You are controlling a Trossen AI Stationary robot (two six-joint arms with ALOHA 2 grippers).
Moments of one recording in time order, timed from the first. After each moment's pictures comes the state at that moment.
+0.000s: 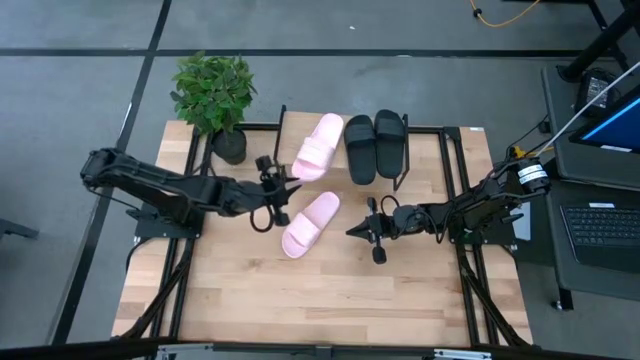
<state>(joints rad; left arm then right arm) -0.16 1.20 0.86 -0.11 -0.68 0.16 0.21 1.53 0.38 0.86 0.11 0.02</state>
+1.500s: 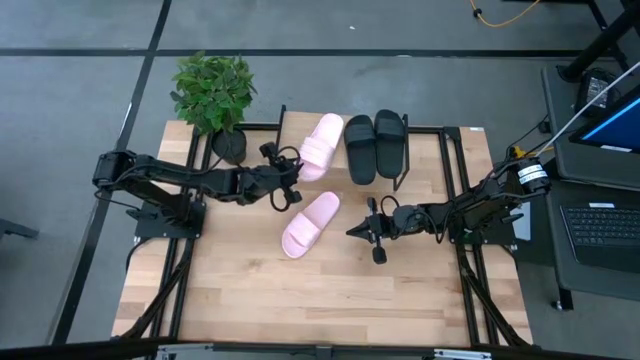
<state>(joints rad) 0.05 1.34 0.79 0.10 -0.74 0.26 0.21 1.53 0.38 0.85 0.11 0.02</state>
